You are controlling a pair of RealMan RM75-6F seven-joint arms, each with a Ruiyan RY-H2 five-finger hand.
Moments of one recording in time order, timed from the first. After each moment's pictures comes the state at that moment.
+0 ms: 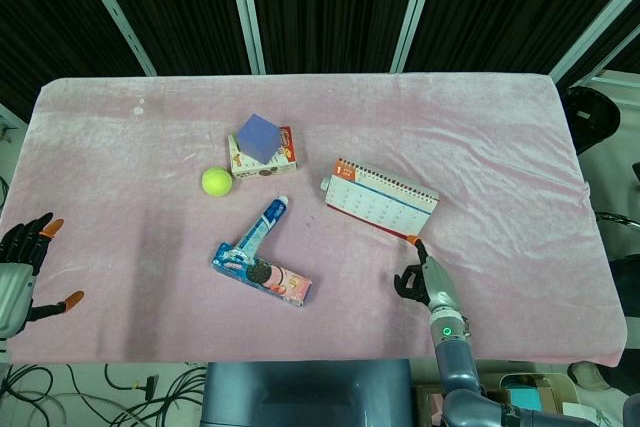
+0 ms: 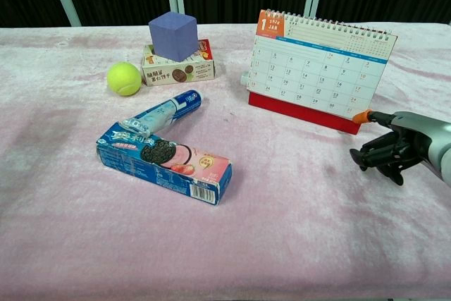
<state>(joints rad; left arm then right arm) -0.11 -1.10 -0.03 -1.63 1.53 1.48 -0.04 0.46 -1.65 0.30 -1.84 -0.54 1.24 -0.24</state>
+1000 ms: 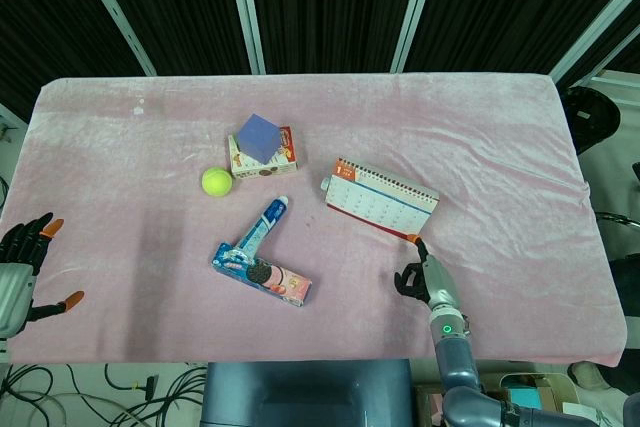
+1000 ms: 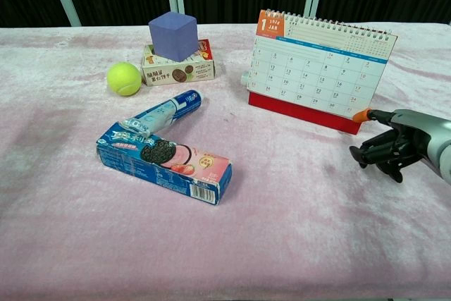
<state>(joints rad) -0.11 -1.10 -0.03 -1.63 1.53 1.48 -0.04 0.46 -1.65 0.31 -1.84 -0.53 1.24 -0.25</state>
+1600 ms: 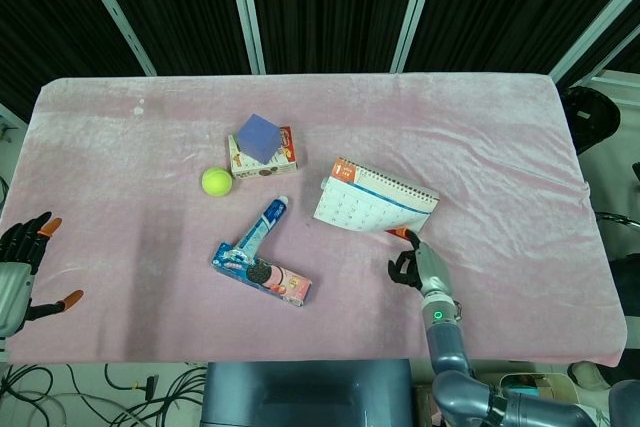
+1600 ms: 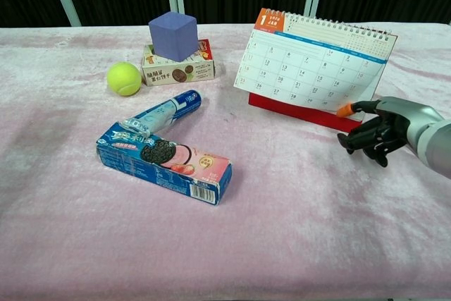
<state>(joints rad) -0.11 -1.10 -0.03 -1.63 1.53 1.48 -0.05 0.53 -1.69 0.37 -1.76 -0.50 1.22 -0.29</state>
